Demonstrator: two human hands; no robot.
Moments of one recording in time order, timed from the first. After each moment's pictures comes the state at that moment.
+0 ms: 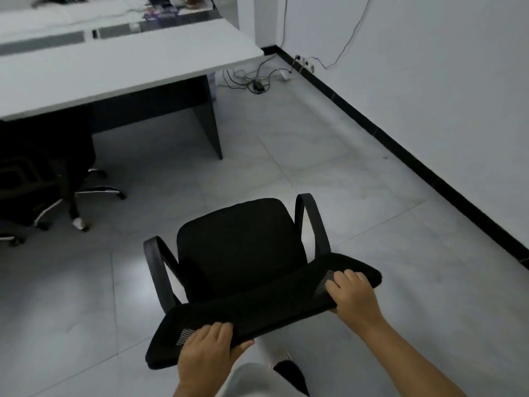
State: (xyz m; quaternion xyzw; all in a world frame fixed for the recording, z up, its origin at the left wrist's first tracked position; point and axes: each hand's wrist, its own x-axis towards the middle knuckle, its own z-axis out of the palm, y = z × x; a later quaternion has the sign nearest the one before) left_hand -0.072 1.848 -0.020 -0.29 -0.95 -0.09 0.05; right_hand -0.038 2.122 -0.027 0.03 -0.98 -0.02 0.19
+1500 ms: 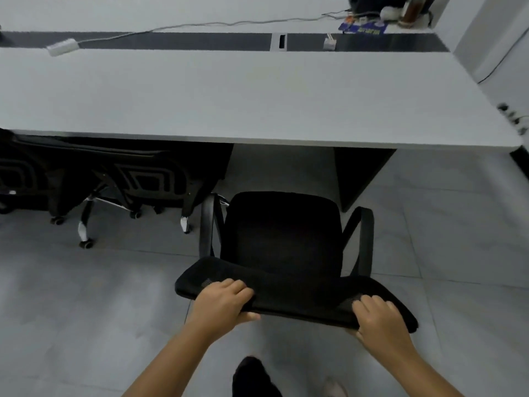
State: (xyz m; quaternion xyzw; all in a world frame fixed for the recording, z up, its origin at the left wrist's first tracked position) left_hand -0.595 1.644 -0.010 -0.24 -0.97 -0.03 0.06; right_hand -0.597 1.943 -0.035 0.22 -0.97 0.03 0.10
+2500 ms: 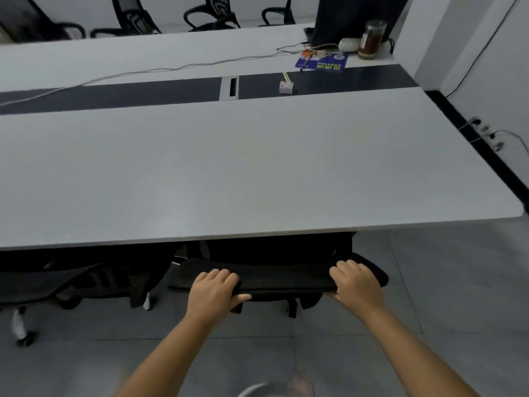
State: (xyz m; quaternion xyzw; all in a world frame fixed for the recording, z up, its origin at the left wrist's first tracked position) left_hand -0.933 1.713 -0.013 -0.18 -0.97 0.03 0.13; right_hand -0.950 1.994 -0.027 0.22 -0.96 0.03 0.14
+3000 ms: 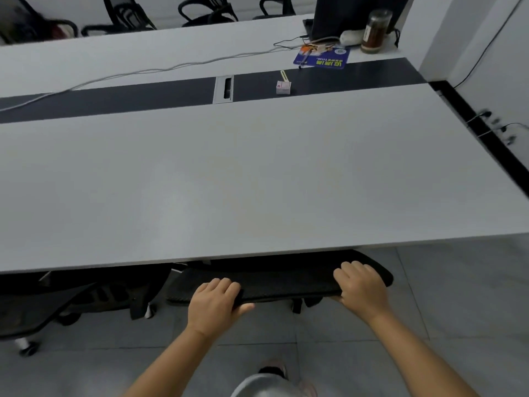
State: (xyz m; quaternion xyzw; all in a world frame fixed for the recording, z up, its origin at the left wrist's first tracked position) left_hand -0.972 1.728 -0.004 -0.18 -0.98 -0.02 0.08; right_hand -1.001 2.008 -0.021 0.19 -0.98 0.03 0.10
